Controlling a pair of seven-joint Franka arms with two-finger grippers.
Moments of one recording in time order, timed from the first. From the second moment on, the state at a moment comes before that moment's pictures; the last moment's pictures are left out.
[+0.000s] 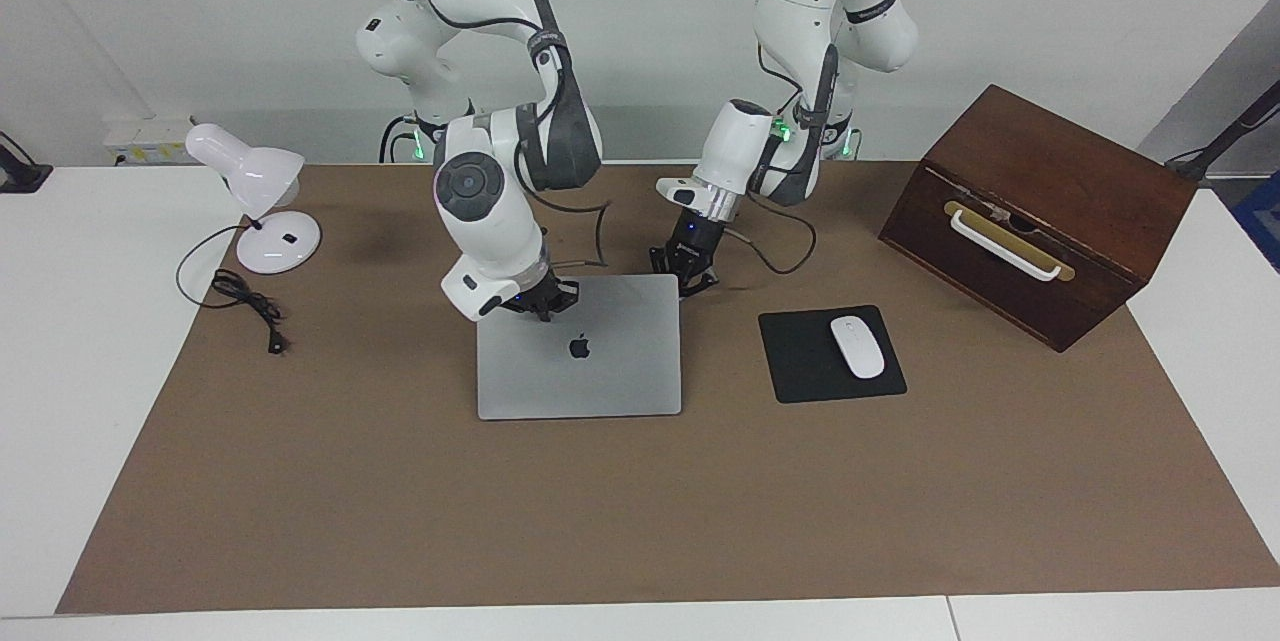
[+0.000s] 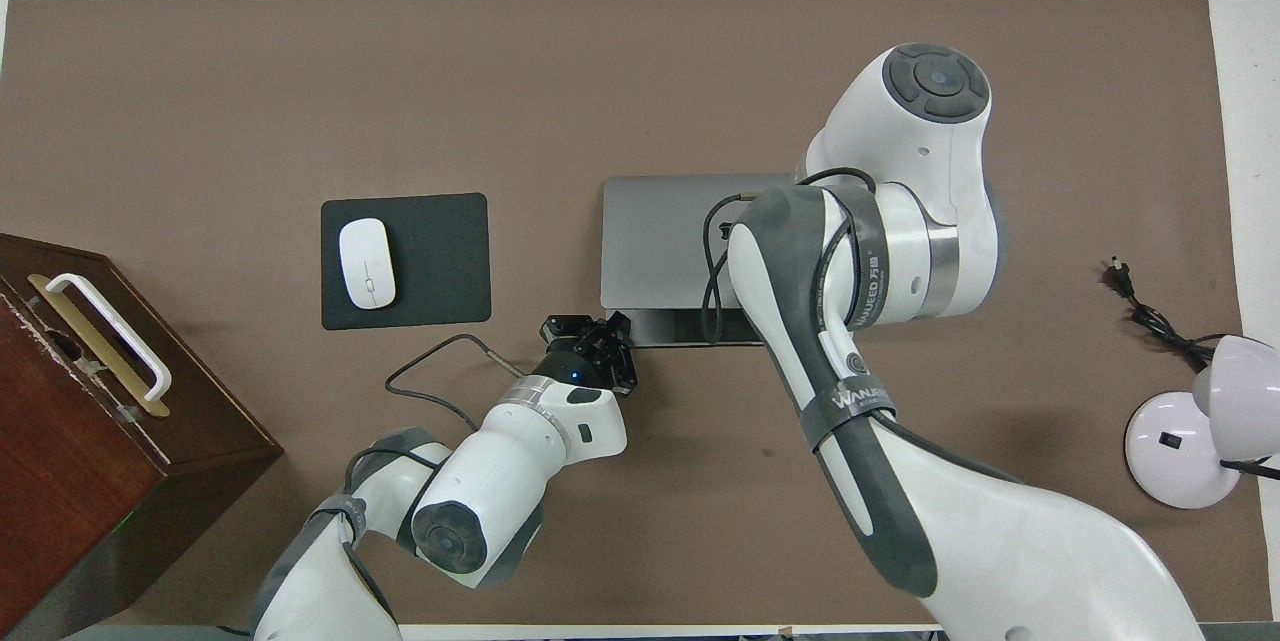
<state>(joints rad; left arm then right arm) -0.84 0.28 0.08 -2.51 -0.14 3.53 0.14 1.03 0.46 -0.80 -1.70 0.49 1.85 0.16</state>
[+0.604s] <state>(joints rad) -0.84 0.28 0.08 -2.51 -0.14 3.54 0.14 1.07 0.44 -0.80 -1.77 0.49 1.92 0.16</state>
